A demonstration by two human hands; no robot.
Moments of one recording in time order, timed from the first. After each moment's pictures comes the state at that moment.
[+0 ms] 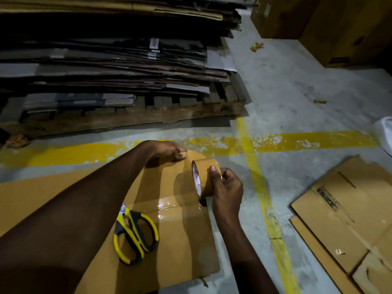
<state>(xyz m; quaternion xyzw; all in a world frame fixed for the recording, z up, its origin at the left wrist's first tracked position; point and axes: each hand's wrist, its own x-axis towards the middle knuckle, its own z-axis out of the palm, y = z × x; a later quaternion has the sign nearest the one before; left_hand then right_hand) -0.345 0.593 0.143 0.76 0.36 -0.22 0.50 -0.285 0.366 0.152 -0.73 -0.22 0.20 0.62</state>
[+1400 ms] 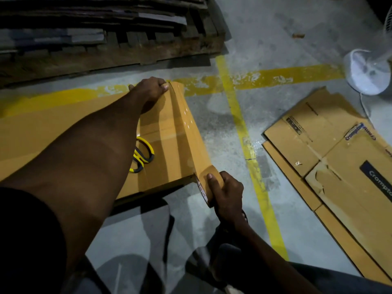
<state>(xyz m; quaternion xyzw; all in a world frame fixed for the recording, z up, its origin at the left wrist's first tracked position) -0.369 0.540 0.145 0.85 0.44 -0.07 0.30 -0.372 0.171 0.150 -0.83 -0.25 0.20 0.45</state>
